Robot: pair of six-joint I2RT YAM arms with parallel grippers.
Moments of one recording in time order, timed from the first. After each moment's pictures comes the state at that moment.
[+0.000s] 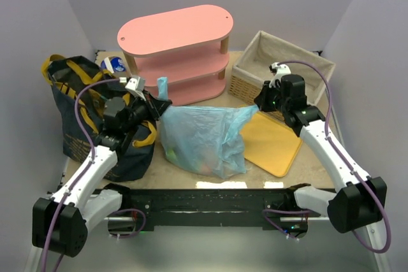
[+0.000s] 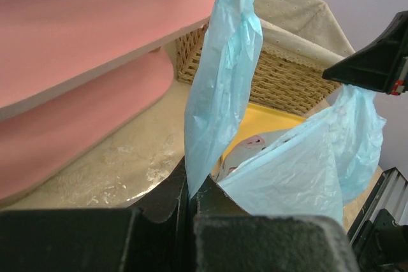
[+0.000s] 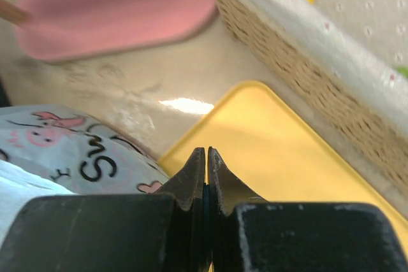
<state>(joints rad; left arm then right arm) -0.23 0.97 0.61 0.26 0.45 -0.42 0.26 1.16 1.00 -0.34 -0.14 0.25</state>
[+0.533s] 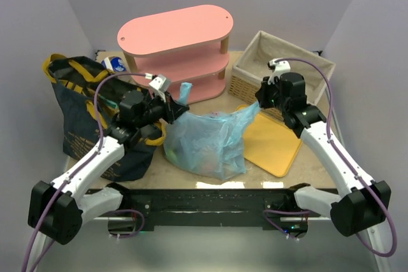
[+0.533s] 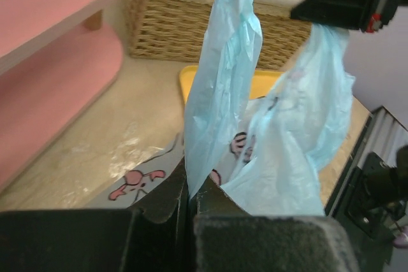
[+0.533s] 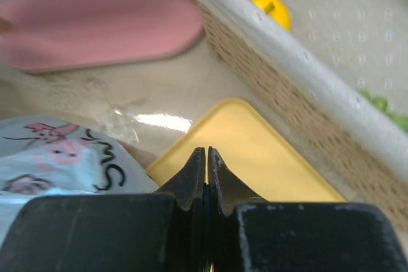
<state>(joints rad) -0.41 1.06 0.71 0.16 0.45 -0.31 0.30 1.15 1.00 -0.34 -0.02 0.18</state>
